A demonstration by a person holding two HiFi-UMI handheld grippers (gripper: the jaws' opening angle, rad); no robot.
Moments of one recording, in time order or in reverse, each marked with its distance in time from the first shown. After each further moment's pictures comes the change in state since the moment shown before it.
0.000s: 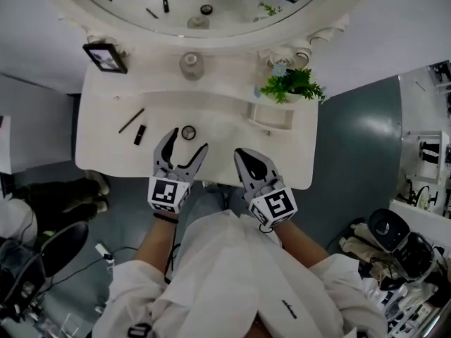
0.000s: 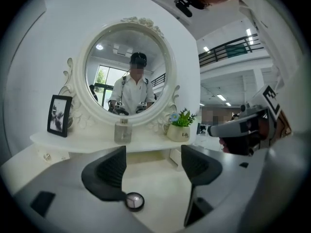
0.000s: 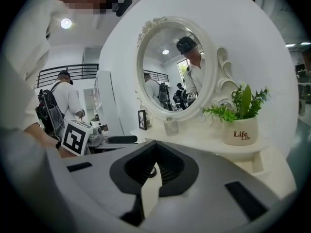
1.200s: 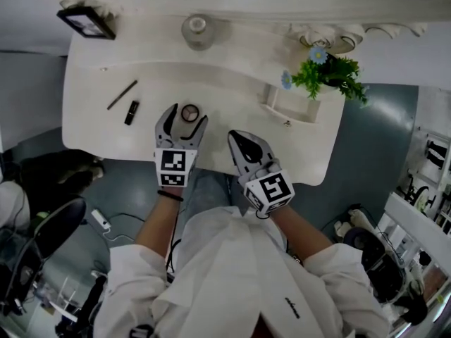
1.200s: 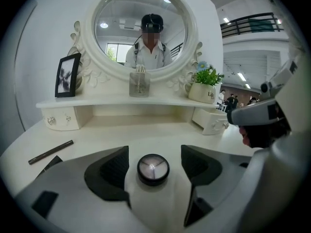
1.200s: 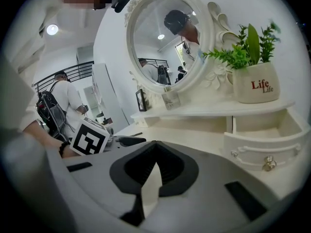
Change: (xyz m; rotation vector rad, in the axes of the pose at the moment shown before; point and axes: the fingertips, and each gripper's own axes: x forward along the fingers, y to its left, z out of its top) left arm 0.049 0.051 -0.124 -0.047 0.334 0.182; right arm 0.066 -0.018 -0.088 0.111 0.160 0.084
